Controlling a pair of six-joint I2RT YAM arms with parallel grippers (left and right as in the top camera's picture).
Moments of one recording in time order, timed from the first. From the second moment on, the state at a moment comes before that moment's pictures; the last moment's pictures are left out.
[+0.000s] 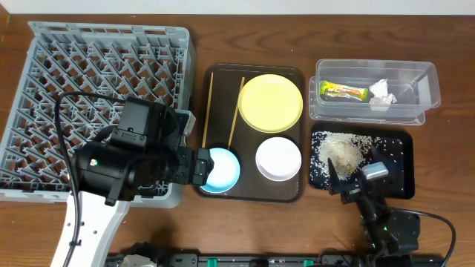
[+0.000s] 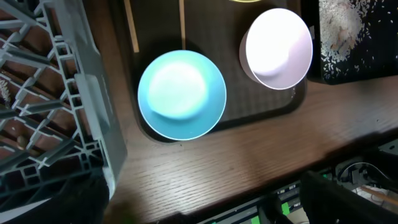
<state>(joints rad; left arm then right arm) -0.28 1.13 1.27 -1.33 0.27 -0.14 0.11 0.01 0.01 -0.06 -0.16 -0.11</state>
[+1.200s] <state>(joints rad) -0.42 1.93 1.27 -0.65 0.01 -0.23 0.11 0.01 0.01 -0.06 -0.16 -0.11</state>
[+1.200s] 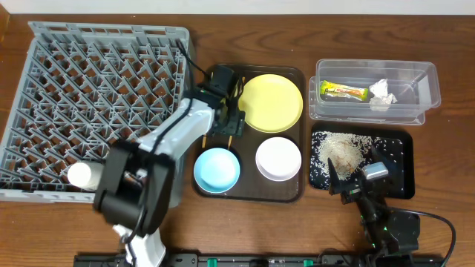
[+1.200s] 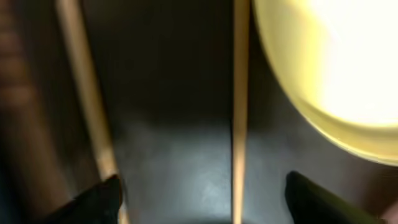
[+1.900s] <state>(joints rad) -0.43 1.99 1.29 -0.66 -0.01 -0.23 0.11 0.01 0.01 -0.06 -0.16 -0.11</state>
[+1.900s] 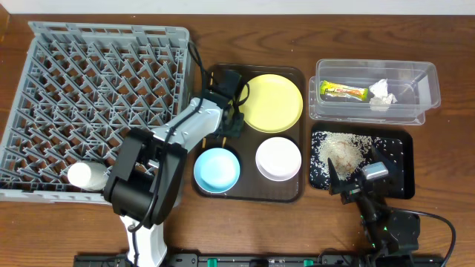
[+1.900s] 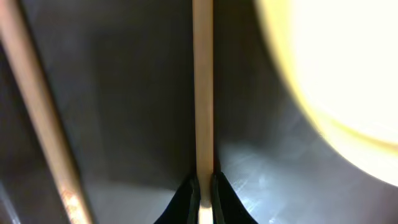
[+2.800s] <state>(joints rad) -0.17 1.61 1.27 -0.98 -0.24 -0.10 0.11 0.01 0.01 -0.06 -0.16 -0.11</state>
